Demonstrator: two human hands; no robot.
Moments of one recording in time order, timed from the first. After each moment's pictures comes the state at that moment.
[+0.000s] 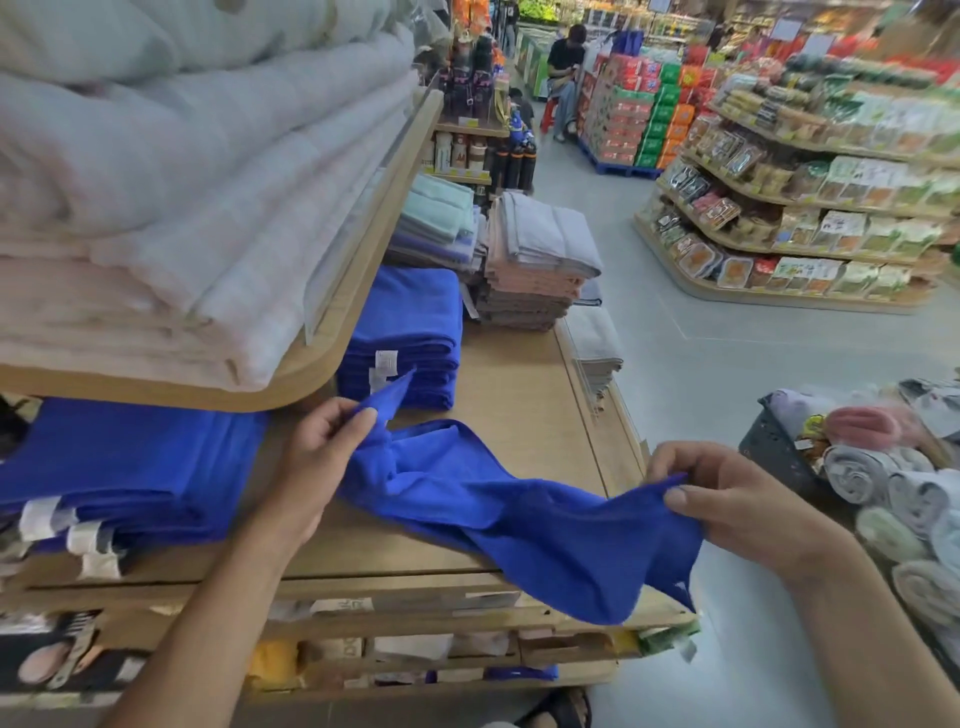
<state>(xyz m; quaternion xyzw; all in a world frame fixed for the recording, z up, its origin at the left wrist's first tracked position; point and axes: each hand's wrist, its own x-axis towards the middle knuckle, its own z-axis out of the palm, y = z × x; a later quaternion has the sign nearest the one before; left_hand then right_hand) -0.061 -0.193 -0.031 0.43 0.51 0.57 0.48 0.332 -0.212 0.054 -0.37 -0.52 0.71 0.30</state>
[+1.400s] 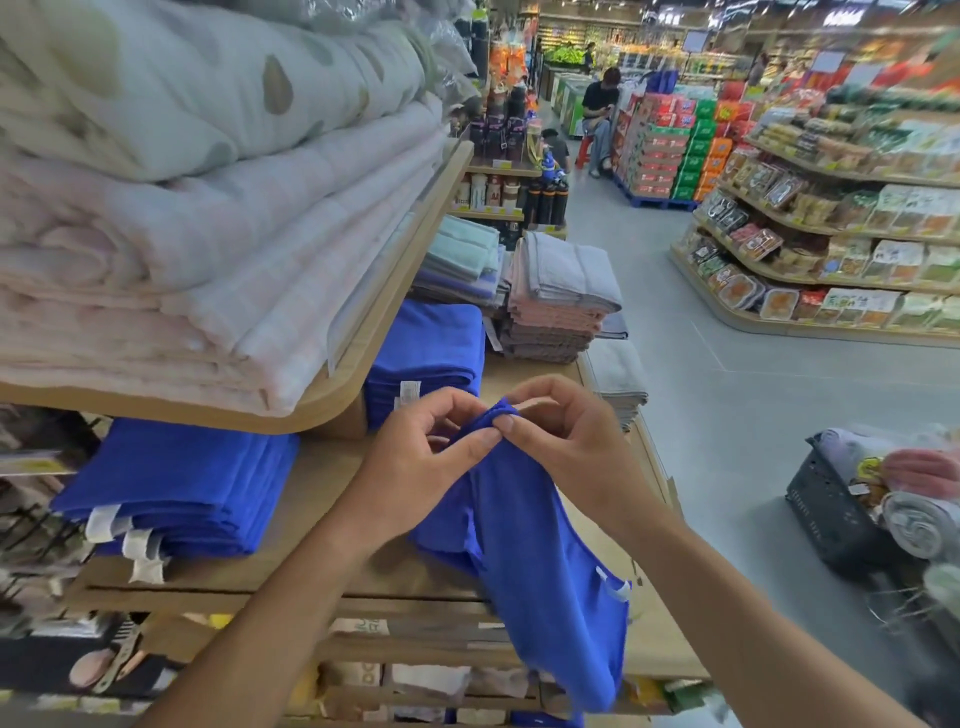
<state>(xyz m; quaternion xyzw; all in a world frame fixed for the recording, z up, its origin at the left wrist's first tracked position) 0.012 -0.222 0.073 0.64 0.48 0.48 0.36 0.197 -0.188 0.076 -0.36 -0.65 0.49 0.46</state>
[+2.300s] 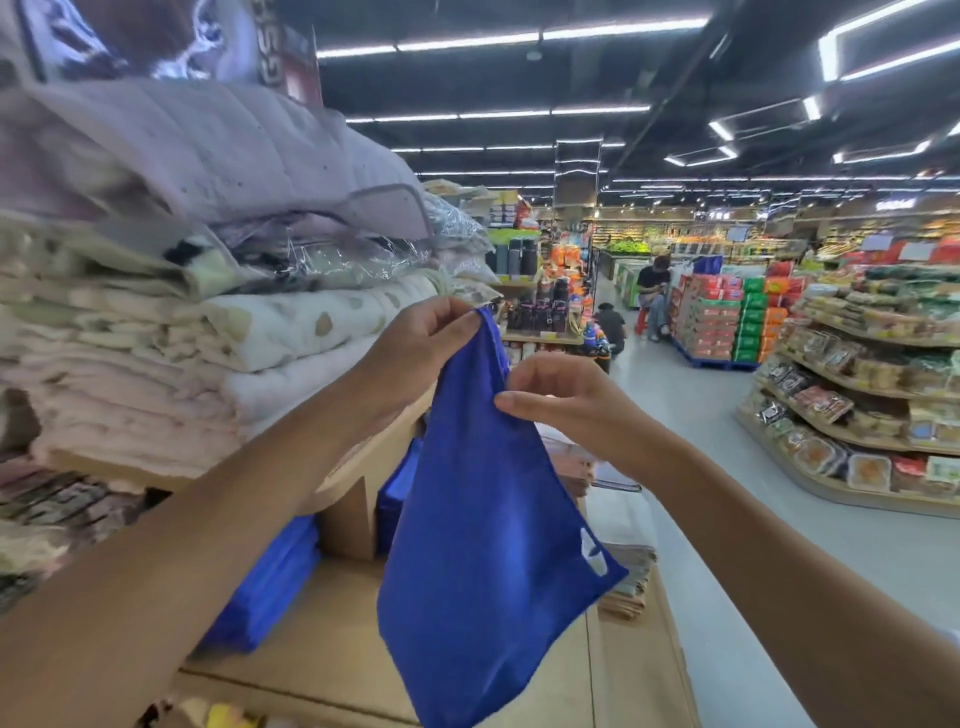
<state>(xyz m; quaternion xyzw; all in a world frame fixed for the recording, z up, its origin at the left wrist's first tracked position) 0.090 -0.224 0.294 0.64 0.47 0.56 0.23 0.285 -0.163 0.257 -0.18 -0.80 0.42 0.38</state>
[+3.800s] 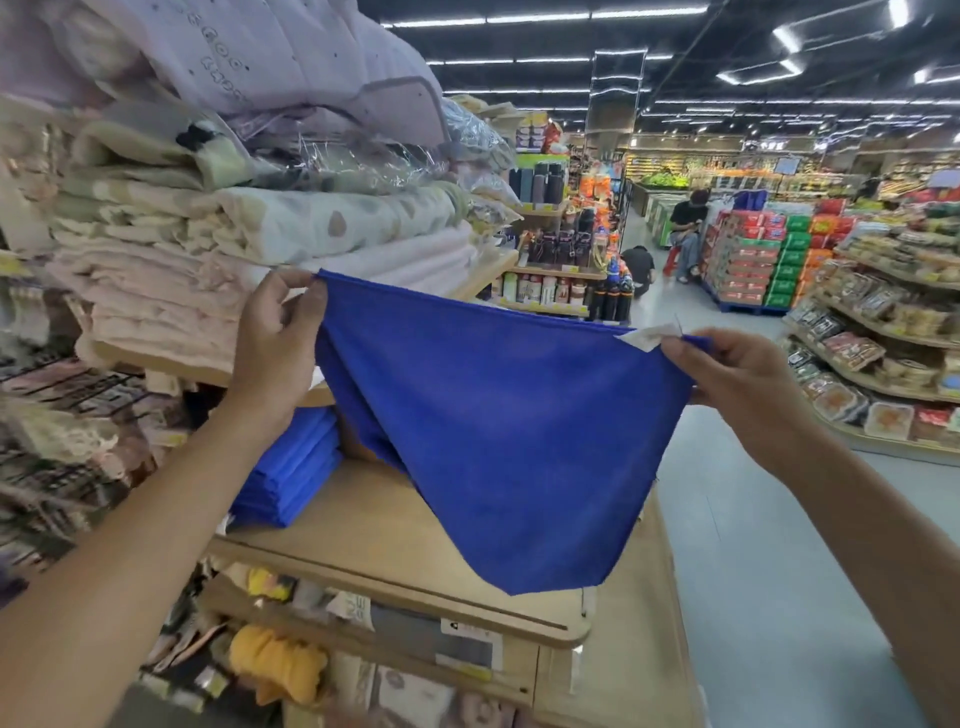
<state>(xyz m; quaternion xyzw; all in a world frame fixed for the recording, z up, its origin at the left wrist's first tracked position) 0.014 -0.295 0.205 0.48 0.51 0.71 0.07 0.406 -0.169 0.198 -0.31 -0.70 0.41 0.50</state>
